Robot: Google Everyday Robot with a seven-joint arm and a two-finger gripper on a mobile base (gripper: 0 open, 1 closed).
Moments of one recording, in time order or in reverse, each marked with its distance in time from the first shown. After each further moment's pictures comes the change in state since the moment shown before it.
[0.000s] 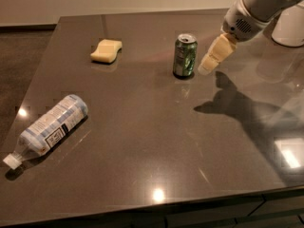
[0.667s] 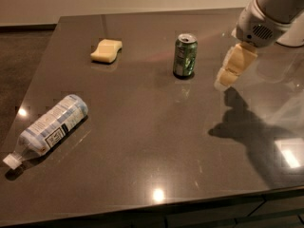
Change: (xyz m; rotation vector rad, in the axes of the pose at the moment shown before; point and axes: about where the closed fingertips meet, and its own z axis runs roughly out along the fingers) arm 0.035 0.048 -0.044 0.019 0.130 -0.100
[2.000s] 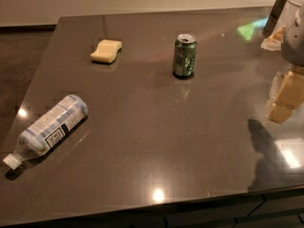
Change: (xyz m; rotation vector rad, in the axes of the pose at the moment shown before) arm 0.055 0.085 -0.067 0.003 0.099 -0.153
